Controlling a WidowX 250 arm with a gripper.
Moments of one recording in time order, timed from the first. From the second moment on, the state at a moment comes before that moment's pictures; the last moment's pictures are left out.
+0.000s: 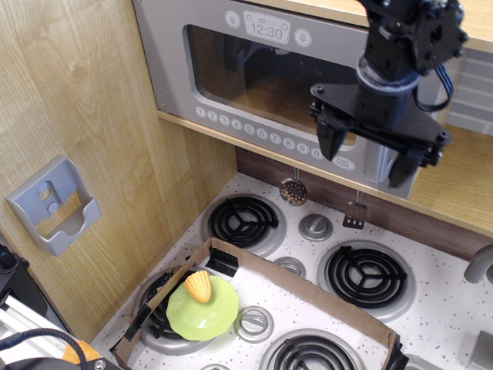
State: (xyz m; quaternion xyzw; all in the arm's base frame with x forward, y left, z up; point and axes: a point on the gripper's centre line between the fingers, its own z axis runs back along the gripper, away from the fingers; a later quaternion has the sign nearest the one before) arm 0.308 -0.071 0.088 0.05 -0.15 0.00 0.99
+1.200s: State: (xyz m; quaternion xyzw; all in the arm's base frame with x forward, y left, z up) arm 0.333 -0.068 0.096 0.03 -0.15 -0.01 0.99
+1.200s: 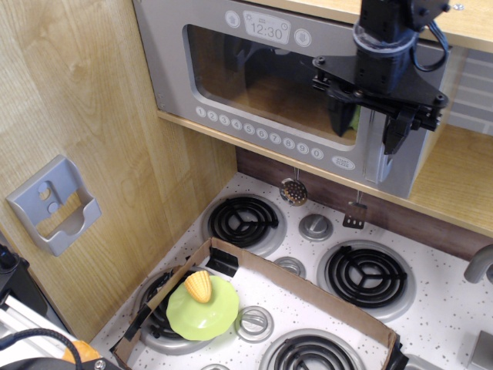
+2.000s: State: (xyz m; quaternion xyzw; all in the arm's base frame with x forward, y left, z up) arm 0.285 -0.074 0.079 0.01 -0.17 0.09 0.98
